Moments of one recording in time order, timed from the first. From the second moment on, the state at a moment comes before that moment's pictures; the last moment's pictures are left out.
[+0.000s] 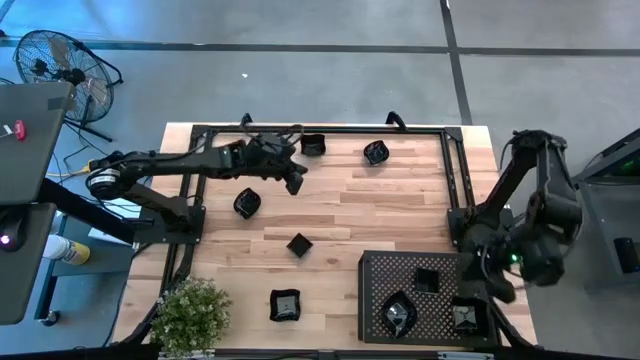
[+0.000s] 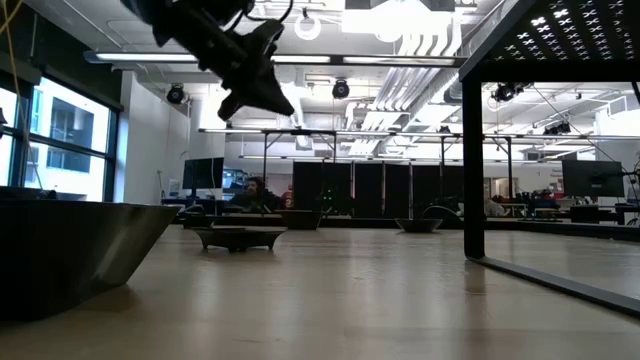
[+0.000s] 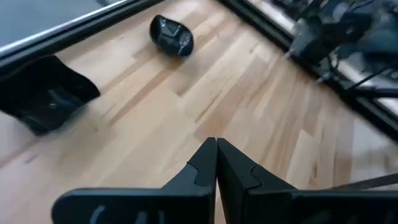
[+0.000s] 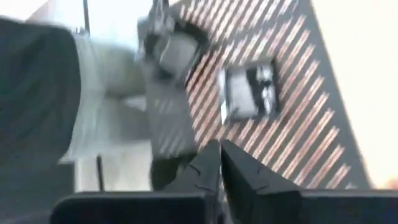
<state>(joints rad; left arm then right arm) 0.29 1.32 0.93 -0.14 -0.01 -0.45 1.16 1.00 1.25 -1.21 0.34 1.41</state>
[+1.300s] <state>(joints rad) 0.37 1.10 0.64 -0.04 0.07 -0.49 -0.54 1.10 0.51 -0.15 0.16 1.00</state>
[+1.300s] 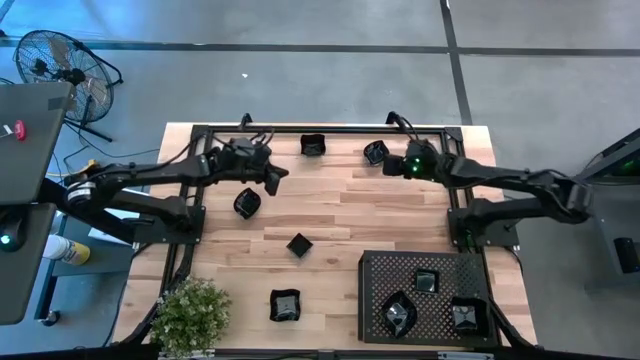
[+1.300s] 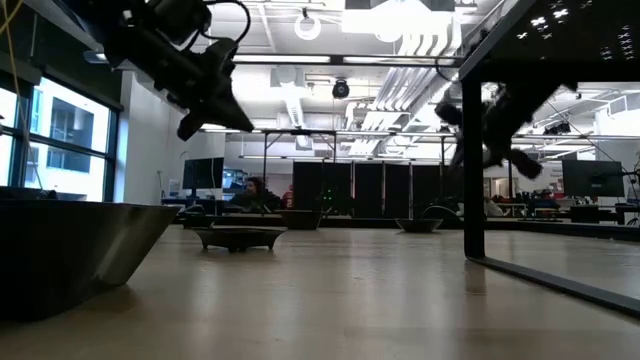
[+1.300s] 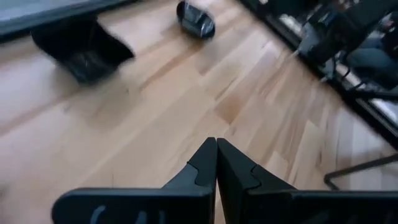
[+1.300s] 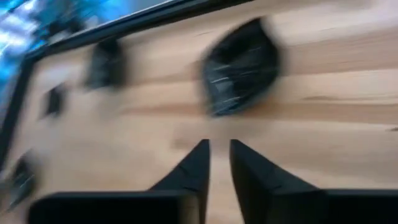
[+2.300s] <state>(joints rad) 0.31 1.10 0.64 -0.05 0.02 -0.53 -0.72 1.59 0.46 0.36 0.15 1.05</state>
